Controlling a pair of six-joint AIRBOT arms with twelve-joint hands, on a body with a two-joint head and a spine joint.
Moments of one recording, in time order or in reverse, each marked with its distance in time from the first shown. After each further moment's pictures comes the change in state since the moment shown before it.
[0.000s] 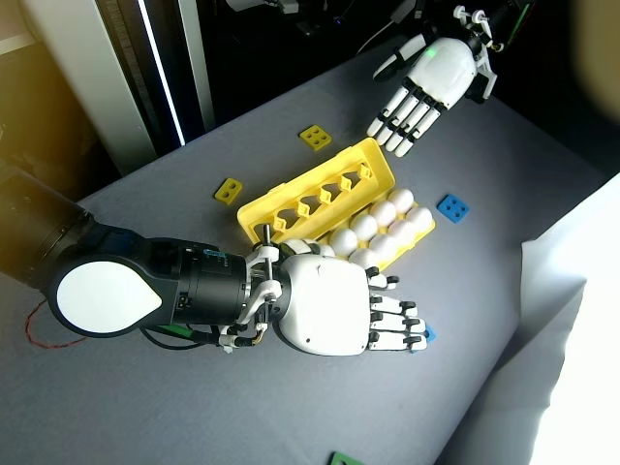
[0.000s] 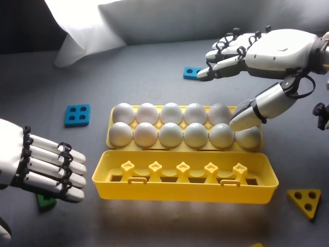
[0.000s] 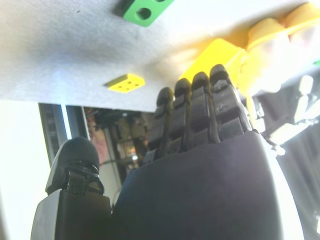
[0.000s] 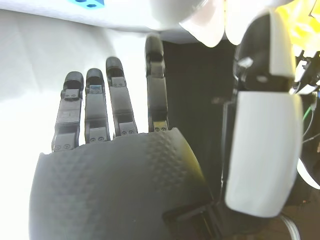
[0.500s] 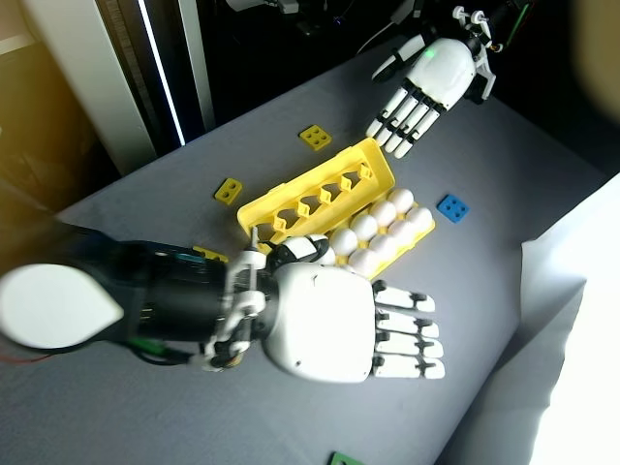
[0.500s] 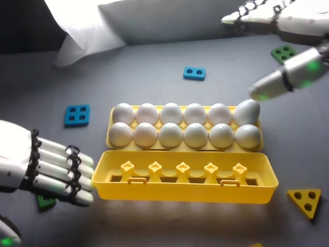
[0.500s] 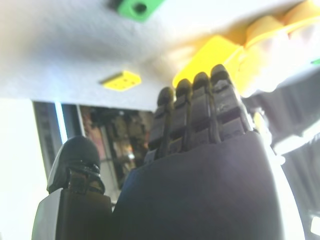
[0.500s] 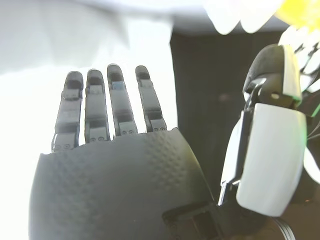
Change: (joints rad) left arm -0.008 0.004 -0.041 -0.001 0.016 -0.059; right arm 0.077 0.189 -0.134 -0.063 0.019 0.106
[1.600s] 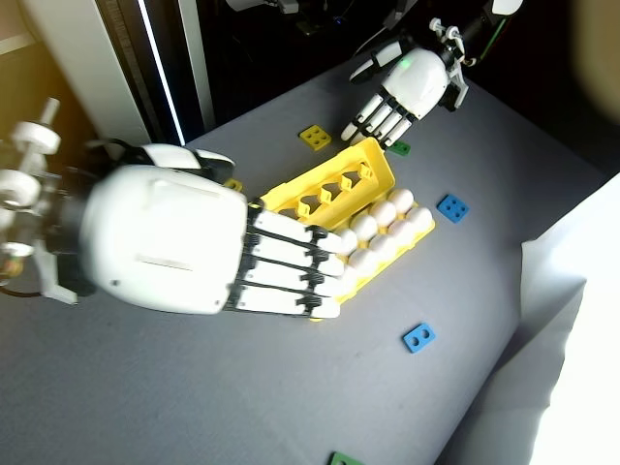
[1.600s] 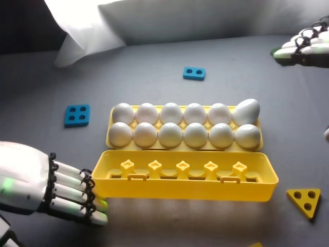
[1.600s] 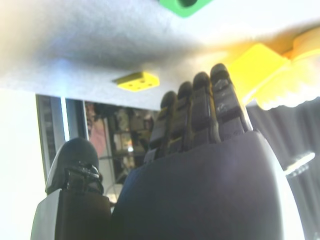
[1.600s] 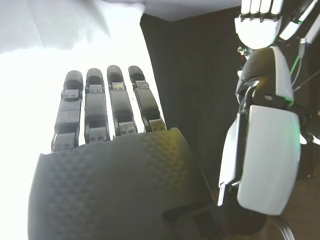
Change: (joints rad) left arm 0.053 -0.046 -0.055 0.000 0.080 0.004; right arm 0.028 0.398 -0.347 -0.319 -0.019 0.300
